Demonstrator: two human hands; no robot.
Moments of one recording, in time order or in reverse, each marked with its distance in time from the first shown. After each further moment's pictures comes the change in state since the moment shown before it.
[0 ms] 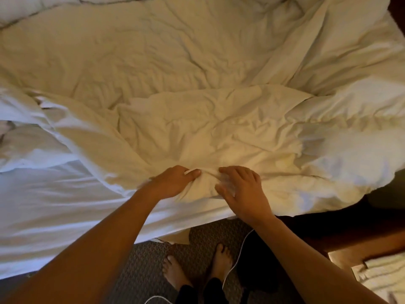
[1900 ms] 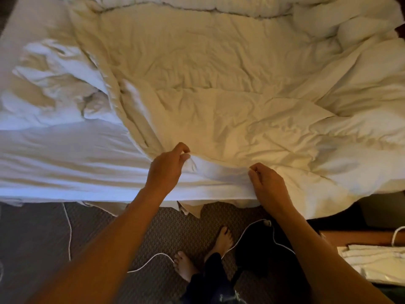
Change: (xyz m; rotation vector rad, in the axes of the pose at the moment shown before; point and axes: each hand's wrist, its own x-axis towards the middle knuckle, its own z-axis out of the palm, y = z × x) left_hand -0.201 -0.081 -0.014 0.061 0.745 0.196; right_hand -0.070 -0.119 -0.060 0.102 -0.118 0.169
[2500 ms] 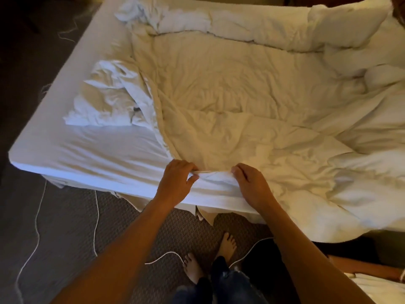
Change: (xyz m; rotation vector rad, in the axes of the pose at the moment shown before) left_hand -0.052 -0.025 -0.076 0.045 0.012 0.002; right_hand -0.007 -0.150 -0.002 0.170 -0.169 -0.202
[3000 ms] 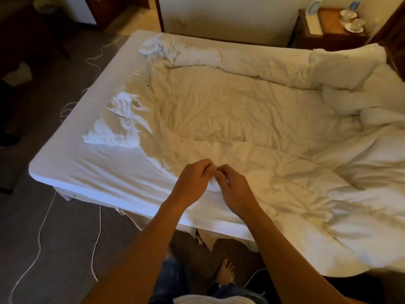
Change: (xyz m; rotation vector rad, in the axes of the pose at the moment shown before) left_hand 0.039 0.085 -0.082 -0.443 0.081 -0.080; right_hand 0.025 -0.085 -0.015 0.056 -0.029 -0.170
